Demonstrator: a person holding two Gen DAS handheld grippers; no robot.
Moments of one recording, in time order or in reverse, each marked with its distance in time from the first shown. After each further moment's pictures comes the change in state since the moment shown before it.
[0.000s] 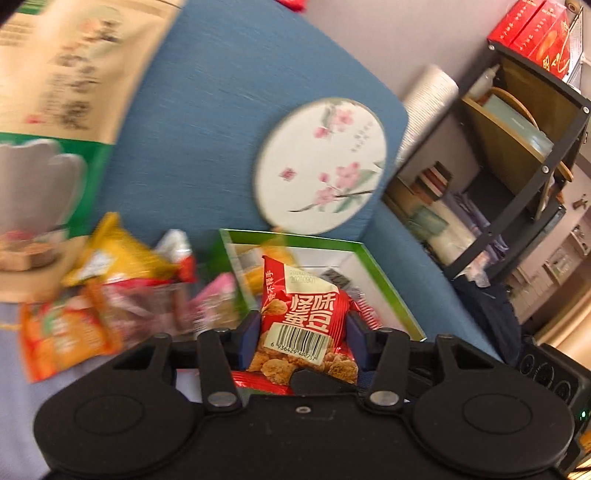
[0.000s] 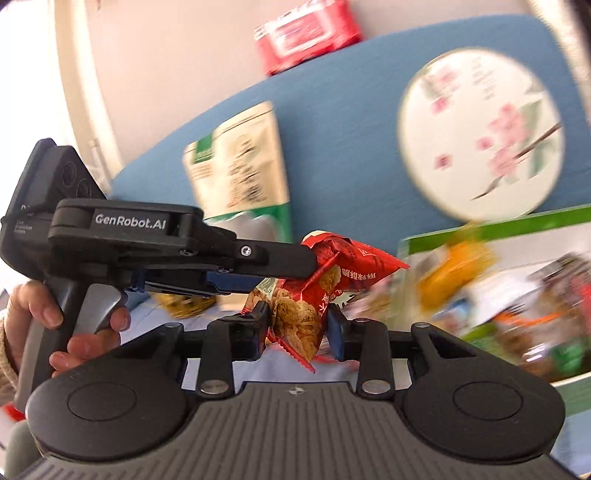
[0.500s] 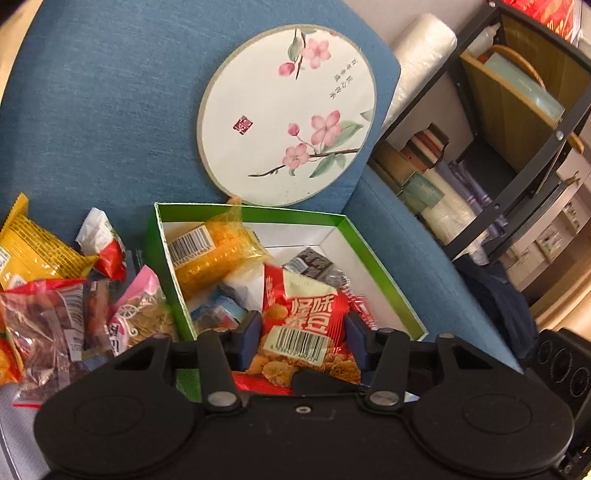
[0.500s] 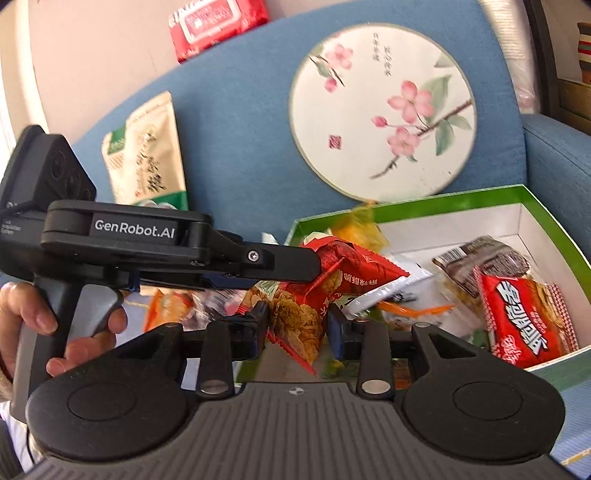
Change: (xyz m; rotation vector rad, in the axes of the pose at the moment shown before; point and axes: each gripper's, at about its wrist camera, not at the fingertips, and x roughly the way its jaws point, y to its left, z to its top) left arm 0.082 -0.013 -0.003 0.041 0.073 -0.027; right arm -0.005 -0.061 0.009 0.036 0.104 -0.171
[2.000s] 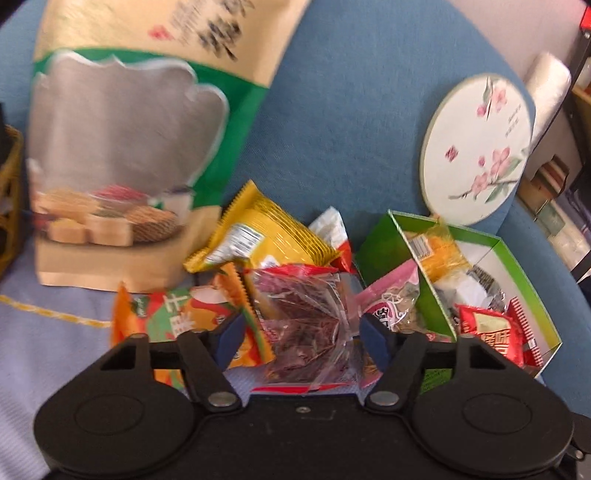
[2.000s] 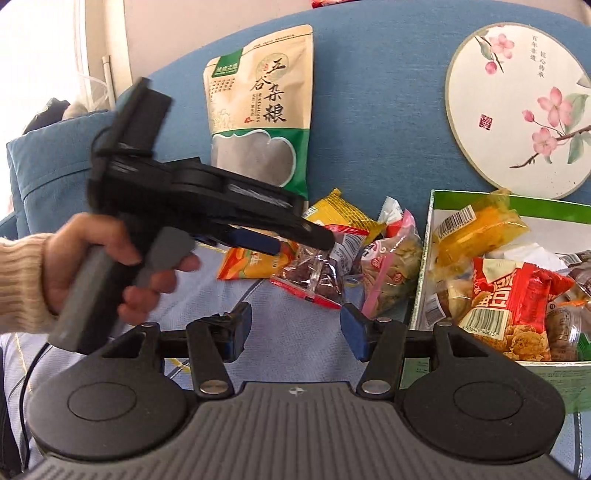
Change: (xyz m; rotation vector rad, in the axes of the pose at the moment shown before) left arm -0.051 0.101 -0.026 -0.079 -0.068 0.358; right arm 0.041 0.093 -0.046 -0.225 0.028 0.141
